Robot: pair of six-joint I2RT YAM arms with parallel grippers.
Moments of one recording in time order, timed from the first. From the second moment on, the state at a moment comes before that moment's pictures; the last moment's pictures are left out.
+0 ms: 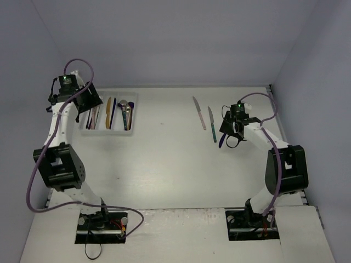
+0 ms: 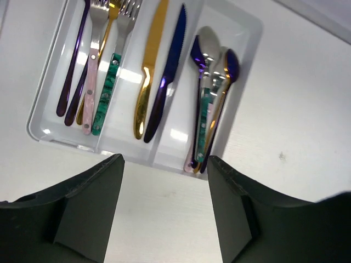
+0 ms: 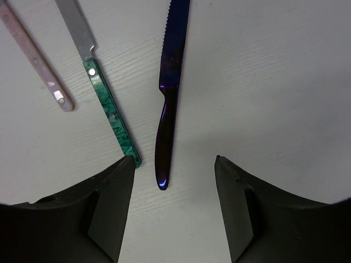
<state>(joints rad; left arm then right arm) 0.20 1.71 1.60 -0.64 0.17 -0.30 0.17 1.59 1.01 -0.37 0.19 0.49</state>
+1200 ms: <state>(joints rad) -0.28 1.18 1.06 -0.61 -0.11 -0.17 0.17 1.93 1.23 -0.40 0.25 0.53</state>
